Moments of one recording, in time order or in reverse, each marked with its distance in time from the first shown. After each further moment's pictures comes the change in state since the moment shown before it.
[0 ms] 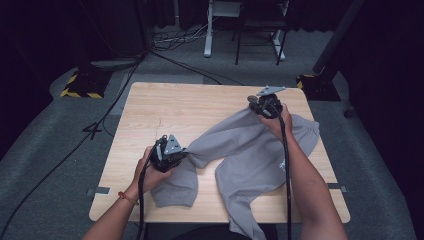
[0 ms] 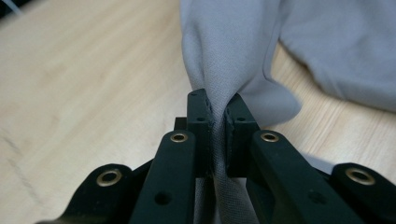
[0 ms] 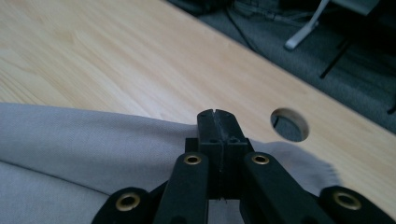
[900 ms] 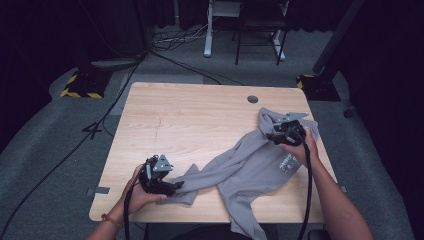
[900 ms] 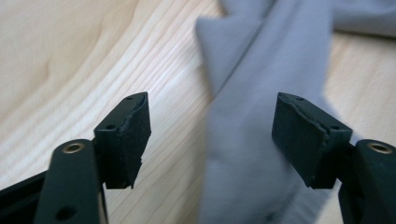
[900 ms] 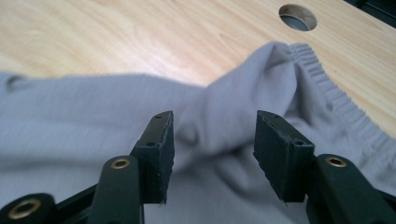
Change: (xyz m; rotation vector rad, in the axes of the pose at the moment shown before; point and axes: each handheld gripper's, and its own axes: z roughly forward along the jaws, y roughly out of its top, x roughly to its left) left arm -0.009 -0.057 -0.009 0.152 -0.176 -0.168; right arm 0.000 -0.084 -0.053 0.143 0.034 -0.011
